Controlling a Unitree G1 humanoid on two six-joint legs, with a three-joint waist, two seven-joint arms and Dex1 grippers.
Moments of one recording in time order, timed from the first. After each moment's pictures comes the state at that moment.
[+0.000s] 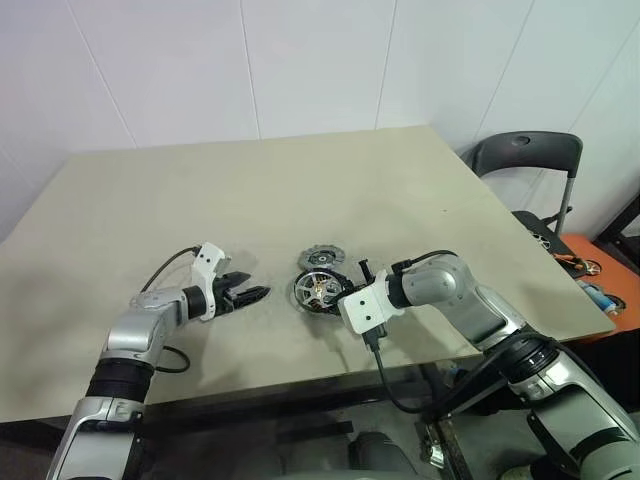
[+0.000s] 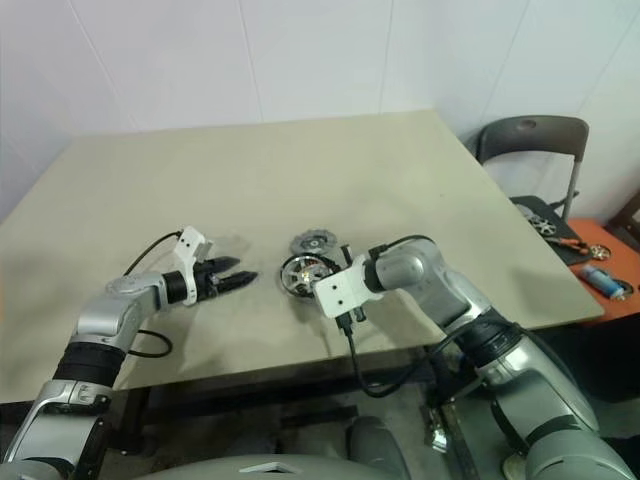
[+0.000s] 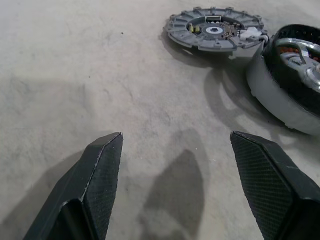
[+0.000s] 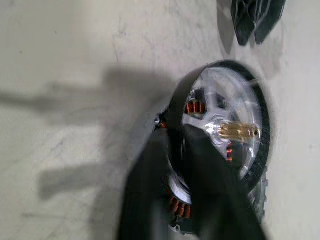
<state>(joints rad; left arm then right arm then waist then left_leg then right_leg) -0.36 0.51 -0.01 0.29 -0.34 0.48 -0.86 -0.61 -0.60 0.54 0.08 -0.28 -0.18 1.09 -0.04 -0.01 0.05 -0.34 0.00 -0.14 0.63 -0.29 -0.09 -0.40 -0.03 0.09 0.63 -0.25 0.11</state>
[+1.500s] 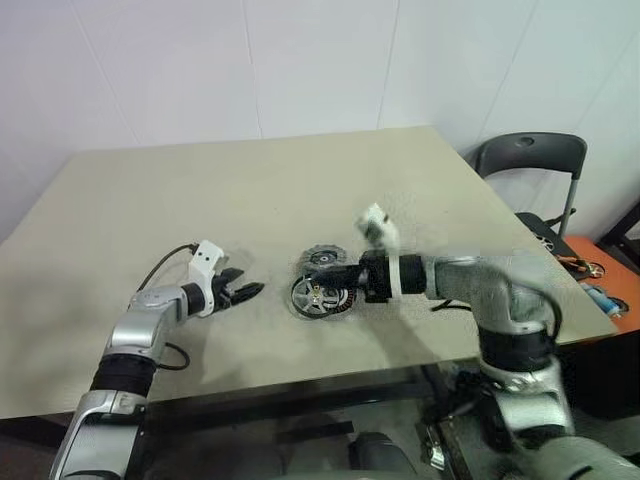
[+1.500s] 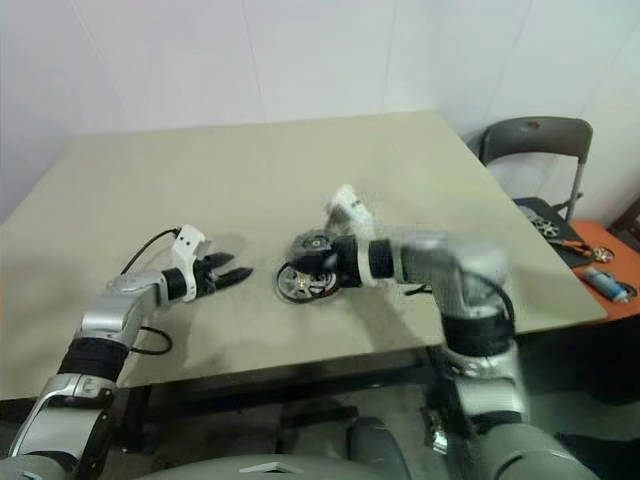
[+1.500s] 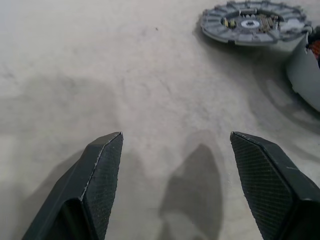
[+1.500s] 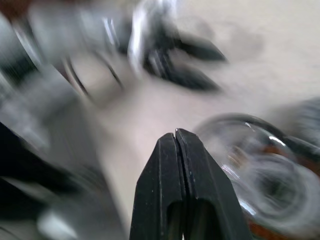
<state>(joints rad) -0.41 0.51 0.00 0.40 -0.26 0.40 -0.84 -0.61 -0.47 0.19 -0.39 0.44 1.24 0.91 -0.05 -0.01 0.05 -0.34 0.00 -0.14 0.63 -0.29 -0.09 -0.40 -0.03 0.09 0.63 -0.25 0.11</state>
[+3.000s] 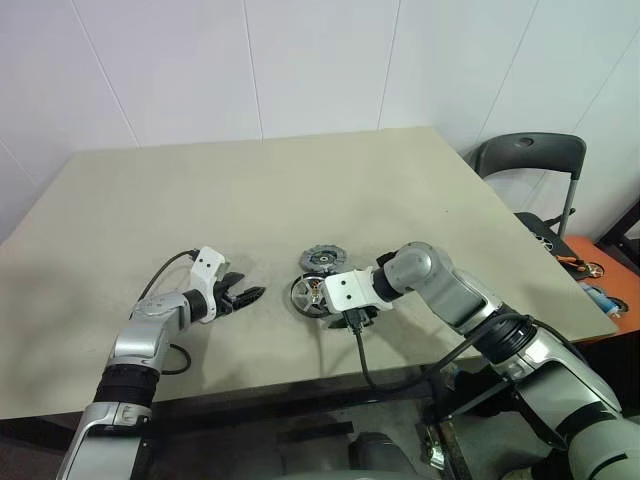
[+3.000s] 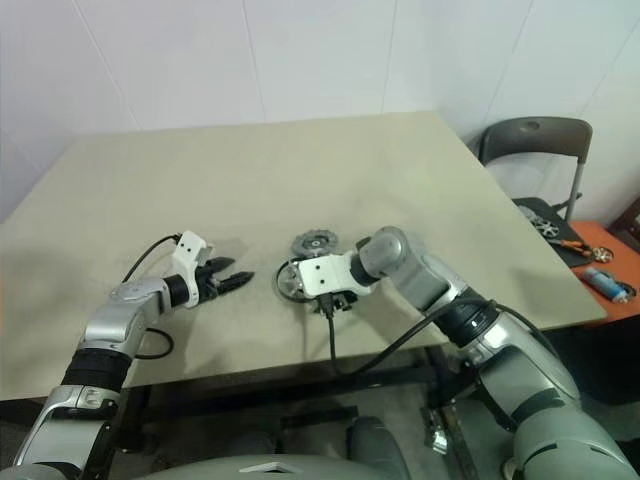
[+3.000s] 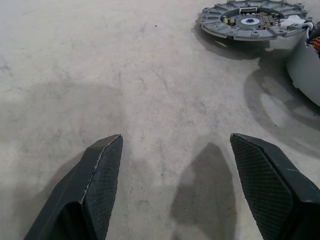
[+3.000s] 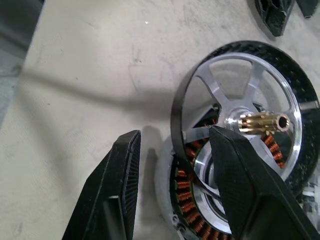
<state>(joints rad) -0.35 0.47 0.02 0.34 -0.25 0.39 -0.80 -0.74 -0.56 0.65 0.12 -0.12 0.19 1.22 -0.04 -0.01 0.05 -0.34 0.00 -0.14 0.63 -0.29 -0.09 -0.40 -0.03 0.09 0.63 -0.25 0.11</state>
